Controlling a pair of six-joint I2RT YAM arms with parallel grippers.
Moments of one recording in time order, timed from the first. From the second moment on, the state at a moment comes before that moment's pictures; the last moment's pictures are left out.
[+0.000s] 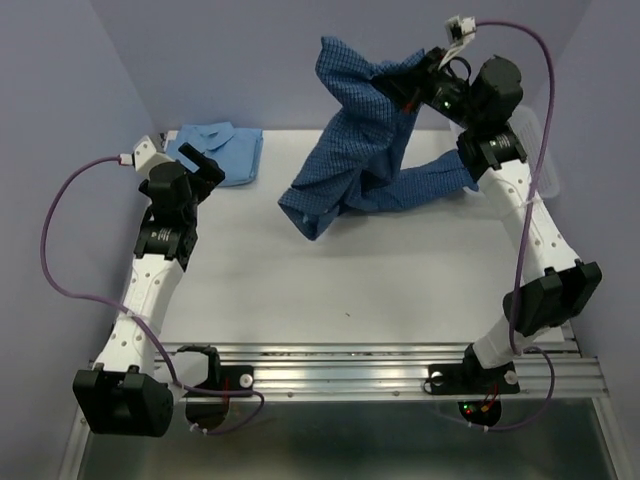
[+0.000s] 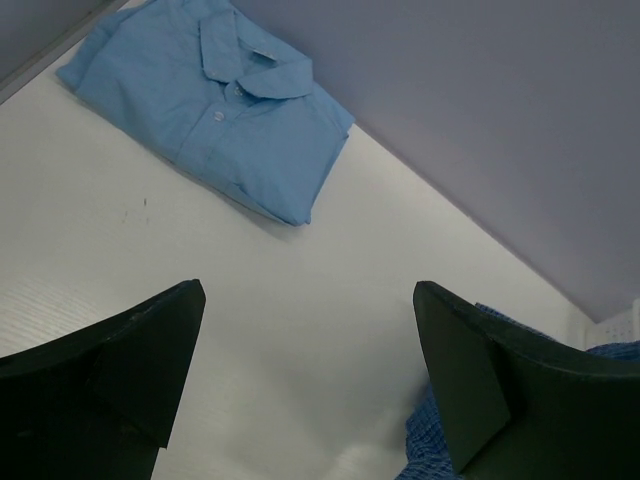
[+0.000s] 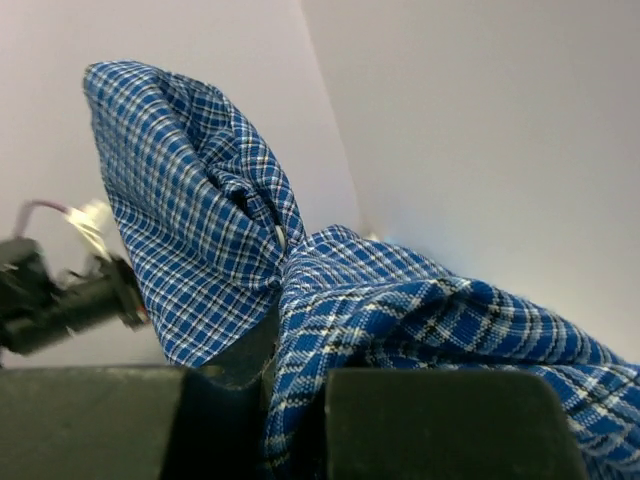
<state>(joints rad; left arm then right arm) -0.08 1.08 1.02 -0.21 -0.27 -0.65 0.27 1.68 1.97 0.10 -0.66 0.45</state>
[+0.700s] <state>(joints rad) -0.27 1.41 0.98 -0.22 -0.01 -0.67 0.22 1.19 1.15 -0.26 -0.20 0.32</state>
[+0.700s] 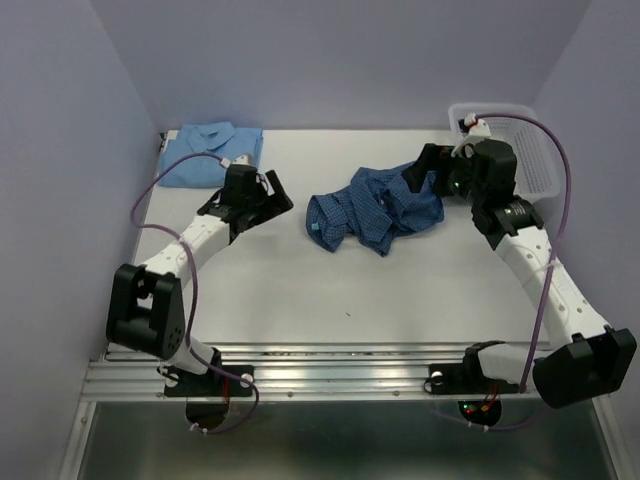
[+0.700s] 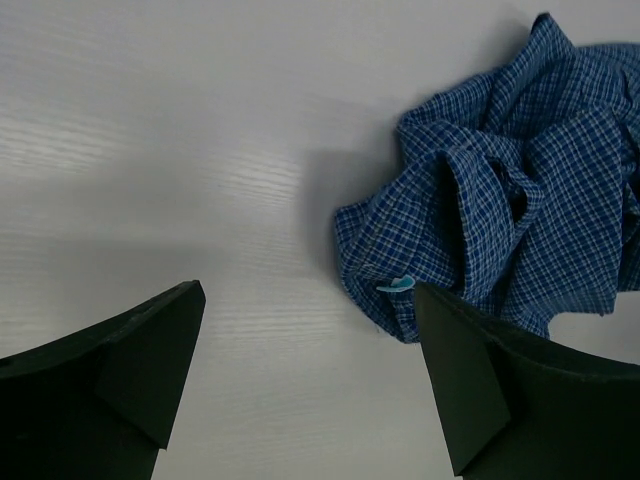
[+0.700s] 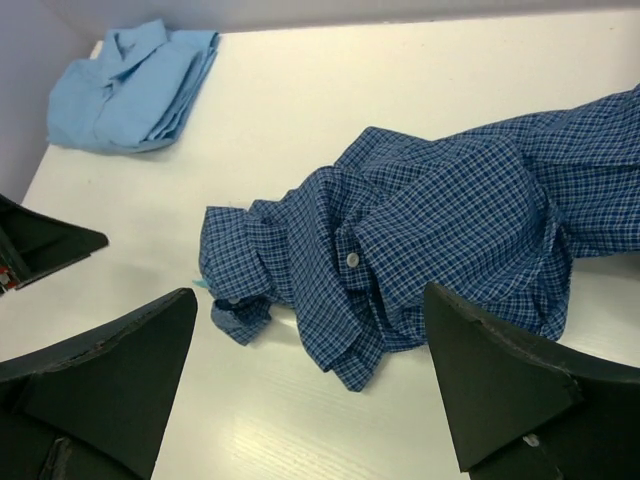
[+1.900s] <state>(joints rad) -0.40 1.79 1.34 -0.15 0.08 -0.53 0.50 1.78 1.30 -0.36 0.27 0.30</state>
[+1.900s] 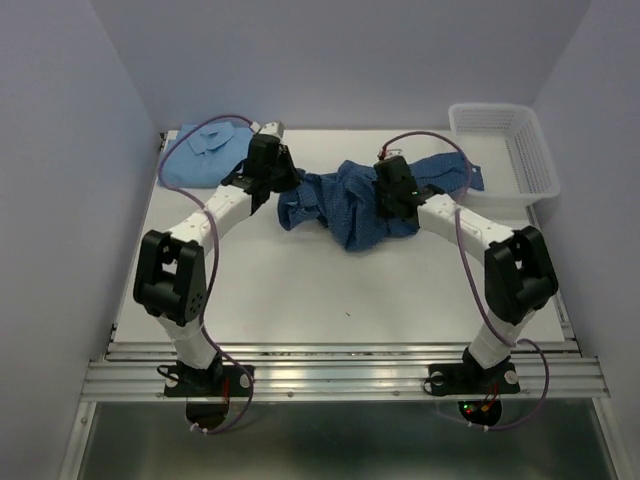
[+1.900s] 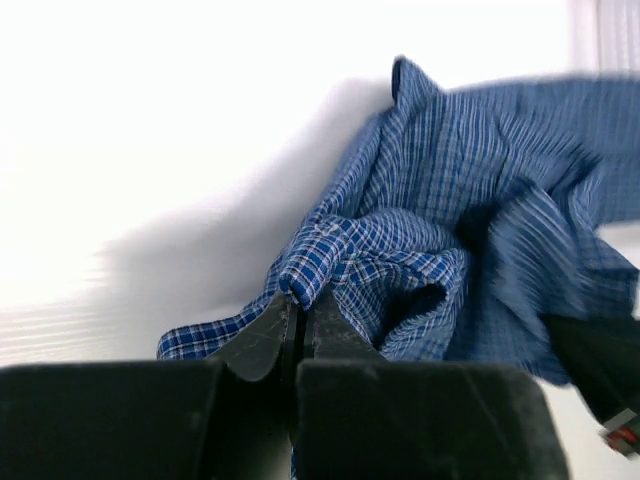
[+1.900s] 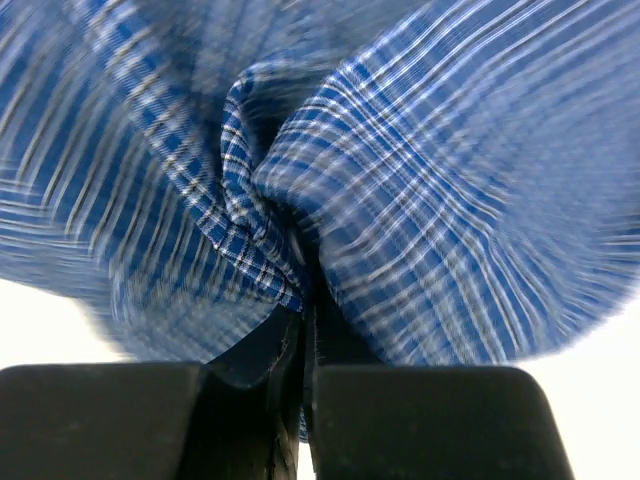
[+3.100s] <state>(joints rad) -0.29 1.22 1.64 -0.03 -0.12 -0.29 0.47 1.20 1.72 -0.04 0.60 -0.19</state>
